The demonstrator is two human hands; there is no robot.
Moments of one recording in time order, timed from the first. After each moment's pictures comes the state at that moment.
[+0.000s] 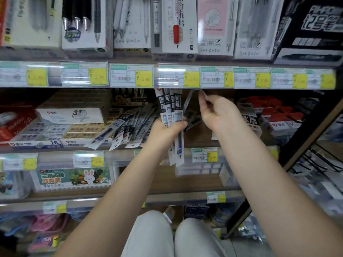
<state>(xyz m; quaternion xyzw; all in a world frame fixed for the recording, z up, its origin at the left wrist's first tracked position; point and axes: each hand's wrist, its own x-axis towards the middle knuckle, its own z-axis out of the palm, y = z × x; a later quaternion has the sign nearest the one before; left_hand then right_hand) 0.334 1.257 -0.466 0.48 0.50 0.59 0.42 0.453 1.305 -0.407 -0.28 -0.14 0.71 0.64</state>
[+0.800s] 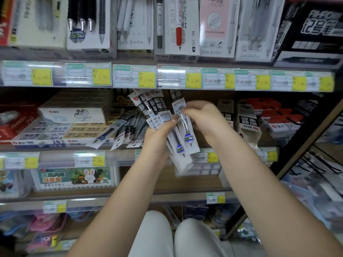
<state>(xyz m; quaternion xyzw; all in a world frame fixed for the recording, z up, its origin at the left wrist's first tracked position) 0.334 1.252 -0.477 0.30 0.37 0.69 0.54 0.436 1.284 -0.420 -0.49 -0.59 0.48 0.43</state>
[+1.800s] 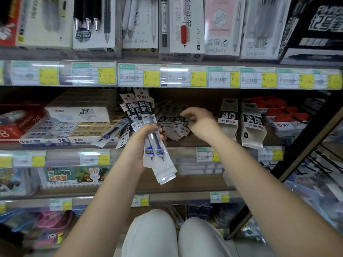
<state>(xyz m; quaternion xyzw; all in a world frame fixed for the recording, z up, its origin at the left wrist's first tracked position) 0.285 1.231 -0.479 0.24 0.37 0.63 0.64 0.434 1.331 -0.465 -0.53 -0.76 0.24 0.29</state>
